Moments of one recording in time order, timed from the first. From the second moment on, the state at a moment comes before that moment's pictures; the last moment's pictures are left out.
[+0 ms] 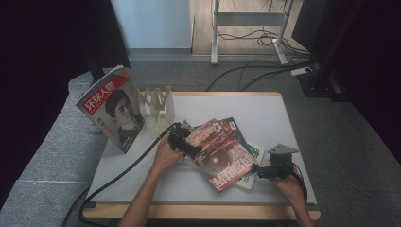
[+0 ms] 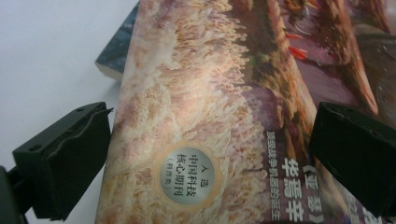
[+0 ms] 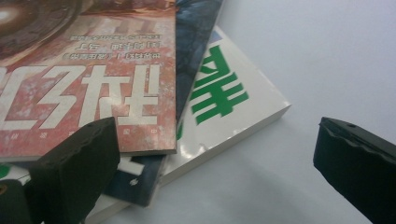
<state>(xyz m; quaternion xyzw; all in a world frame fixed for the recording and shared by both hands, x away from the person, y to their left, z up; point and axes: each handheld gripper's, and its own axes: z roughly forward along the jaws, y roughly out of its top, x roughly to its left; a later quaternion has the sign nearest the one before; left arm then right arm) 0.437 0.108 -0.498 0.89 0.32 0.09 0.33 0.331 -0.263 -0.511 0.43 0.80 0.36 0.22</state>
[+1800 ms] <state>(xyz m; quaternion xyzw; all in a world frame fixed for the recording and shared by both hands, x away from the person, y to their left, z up) 0.358 0.127 -0.503 0.89 0.31 0.04 0.34 0.413 -0.273 -0.512 0.50 0.76 0.35 0.24</state>
